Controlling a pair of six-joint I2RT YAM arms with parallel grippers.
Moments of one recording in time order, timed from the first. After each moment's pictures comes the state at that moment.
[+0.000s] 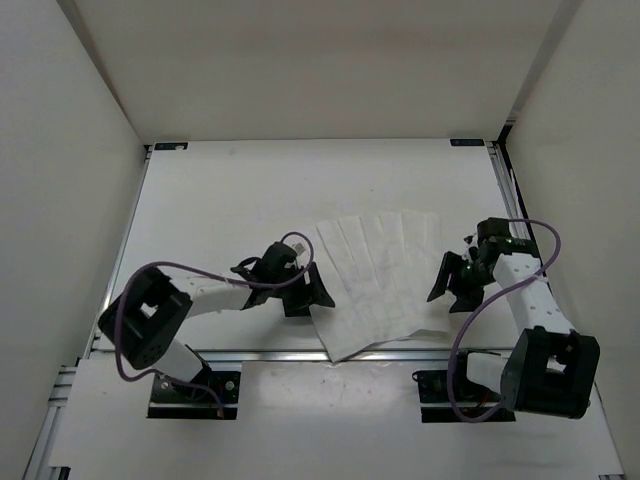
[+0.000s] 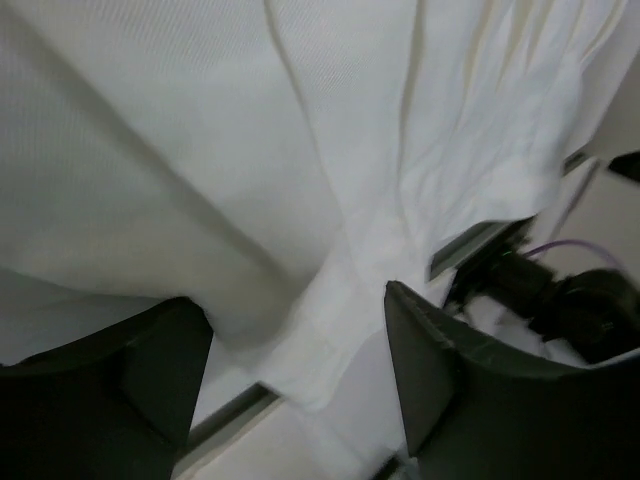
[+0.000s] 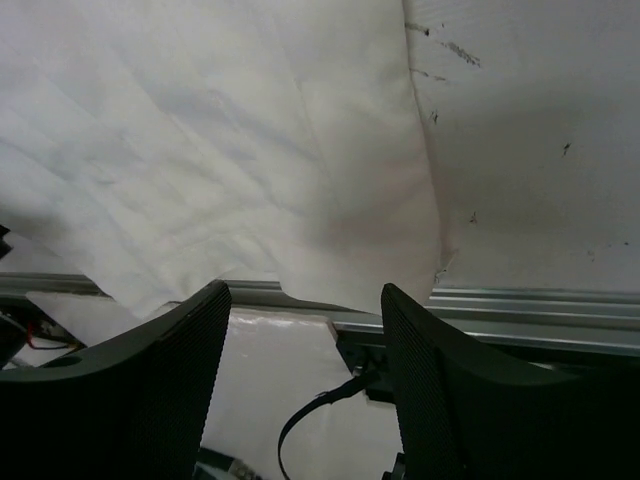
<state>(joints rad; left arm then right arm) -0.75 1.46 0.58 0.02 0.36 -1.00 -0.08 1.16 0.80 -1.04 -0.30 0.25</state>
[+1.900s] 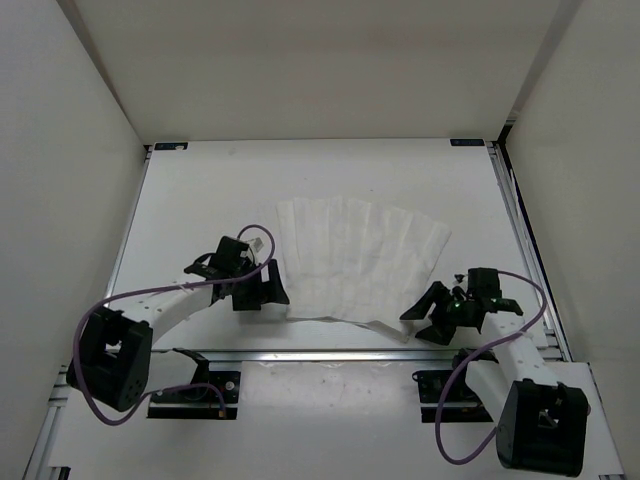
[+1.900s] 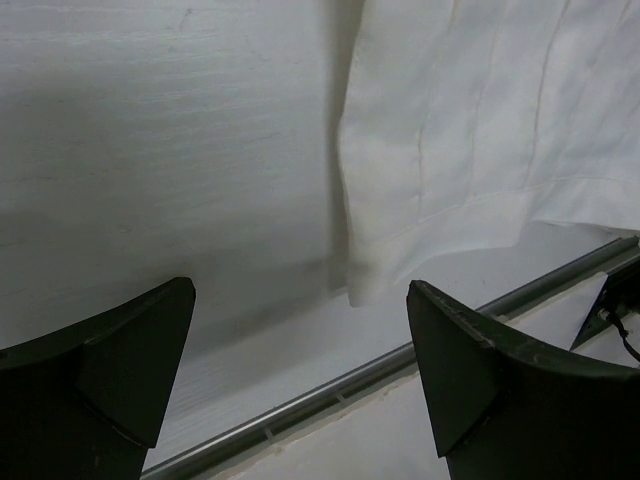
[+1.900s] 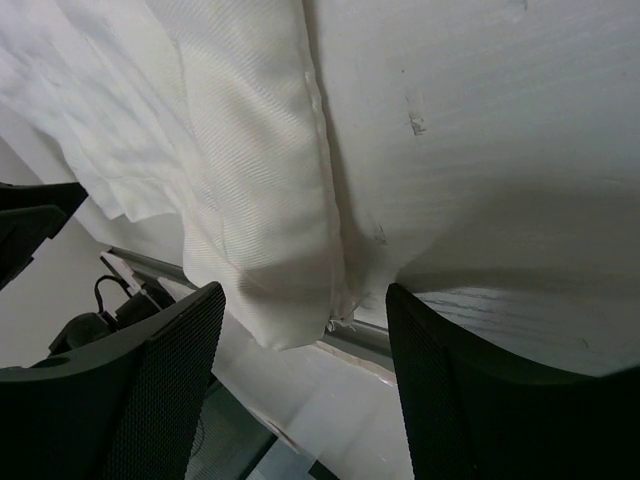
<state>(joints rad) -0.41 1.24 0.56 -0.36 0.32 -0.54 -0.07 0.88 0.31 -0.66 -0.62 0.60</state>
